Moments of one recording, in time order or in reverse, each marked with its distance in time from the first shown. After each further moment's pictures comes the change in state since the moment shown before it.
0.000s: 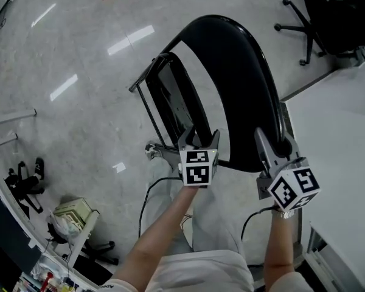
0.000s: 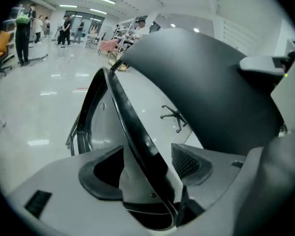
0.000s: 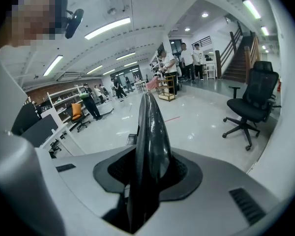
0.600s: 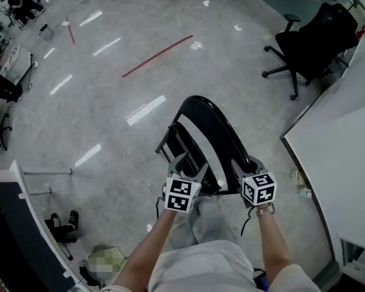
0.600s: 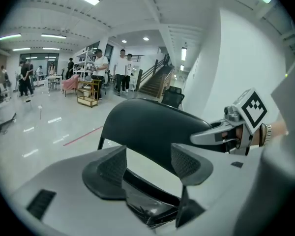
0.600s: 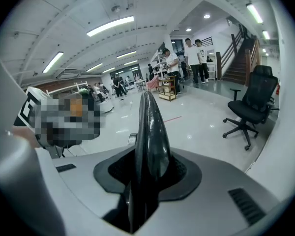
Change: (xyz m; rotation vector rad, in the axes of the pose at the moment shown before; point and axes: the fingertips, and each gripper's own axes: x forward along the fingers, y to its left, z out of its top) left arm -0.191 -0.020 0.143 0.505 -0.173 -0.134; right arm -0.020 0.064 -0.003 -0.013 0.017 -0.031
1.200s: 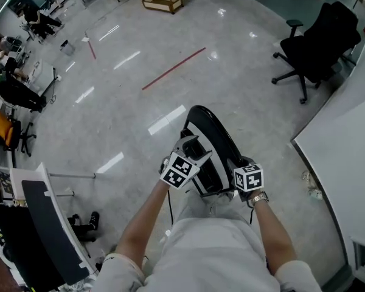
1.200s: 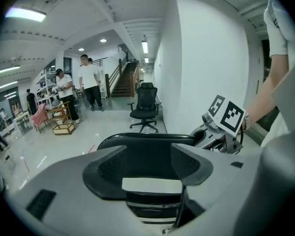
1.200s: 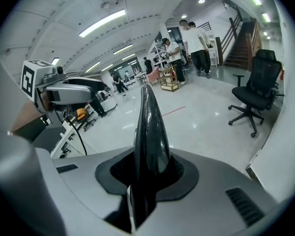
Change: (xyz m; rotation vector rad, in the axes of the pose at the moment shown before) left arm -0.024 -0.029 0.087 0.429 0.047 -0.184; right arm 0.000 0.021 -0.010 0.081 0.100 0.074
